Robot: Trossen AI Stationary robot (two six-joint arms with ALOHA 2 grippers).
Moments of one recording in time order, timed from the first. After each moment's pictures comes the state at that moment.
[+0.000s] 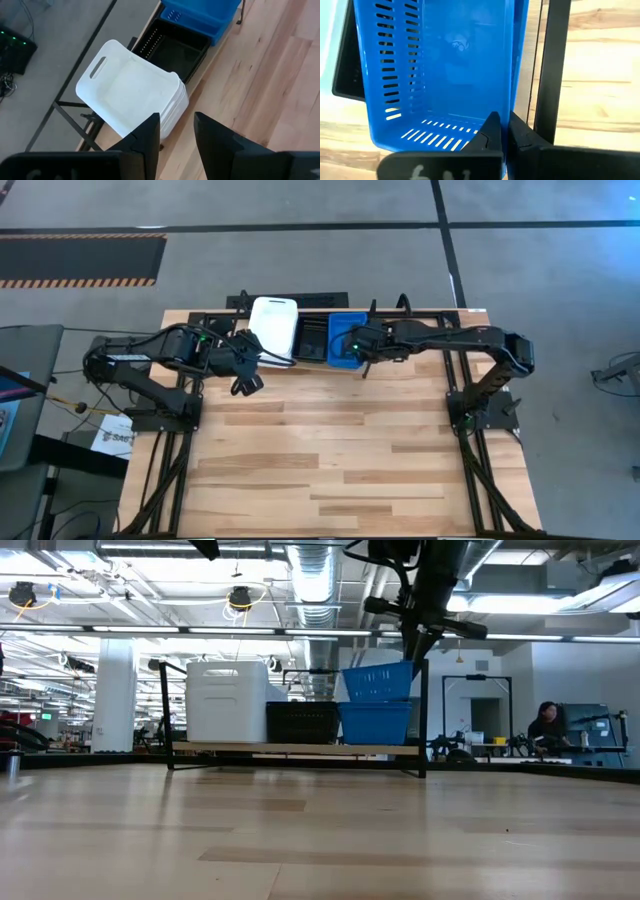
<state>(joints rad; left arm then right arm) -0.11 1.34 1.62 -1.40 -0.61 -0.39 -0.22 1.61 1.38 -0.96 0.35 1.31</state>
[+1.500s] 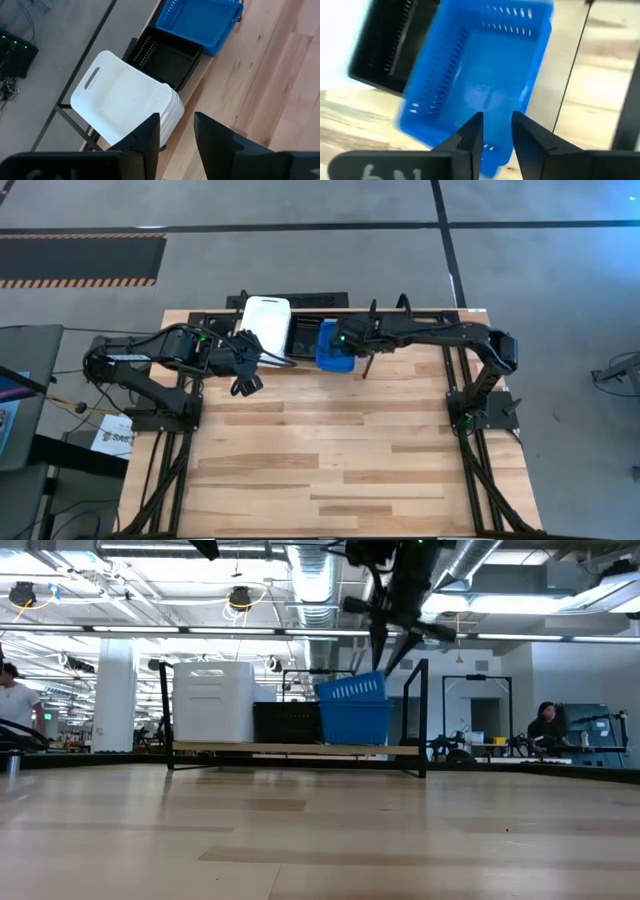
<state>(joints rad) -0.11 1.34 1.62 -1.40 -0.61 -0.36 -0.24 1.73 1.54 -0.94 0.29 1.12</state>
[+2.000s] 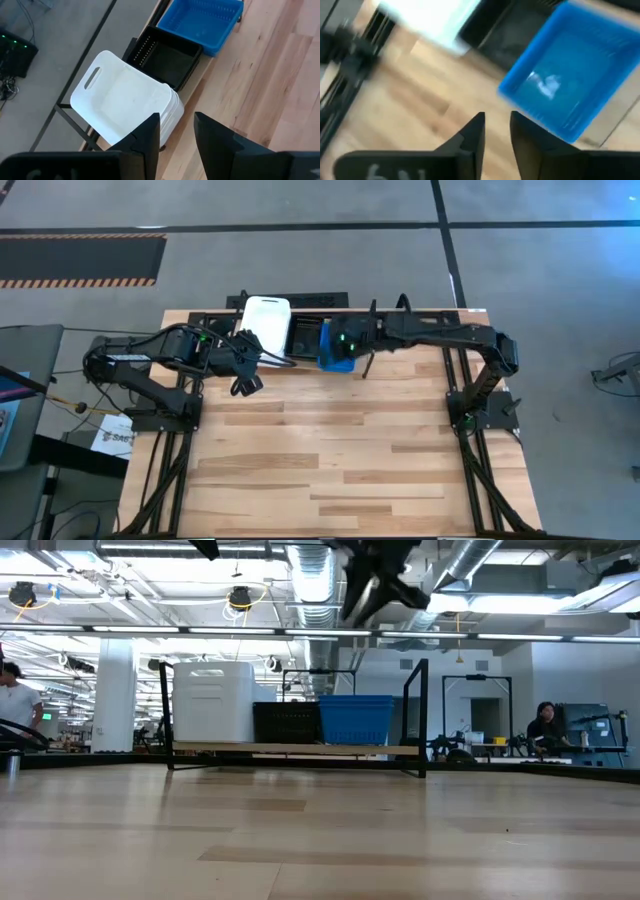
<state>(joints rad) -0.11 1.34 1.62 -1.40 -0.61 -0.36 -0.15 1.73 1.71 -0.92 0.19 0.91</state>
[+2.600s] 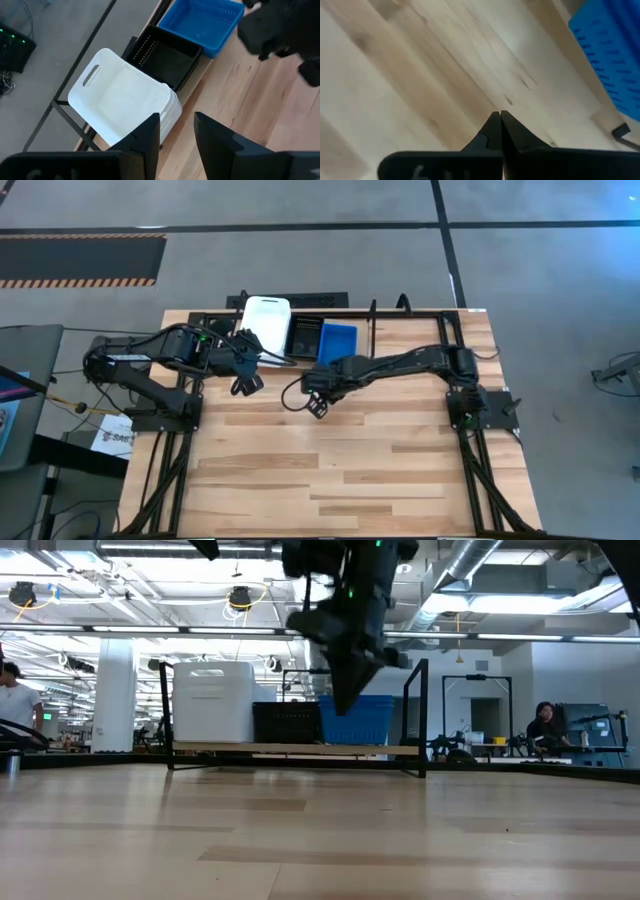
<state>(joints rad) -0.11 1.34 1.62 -1.40 -0.61 -0.39 -0.01 2.05 1.71 -0.95 0.16 0.69</state>
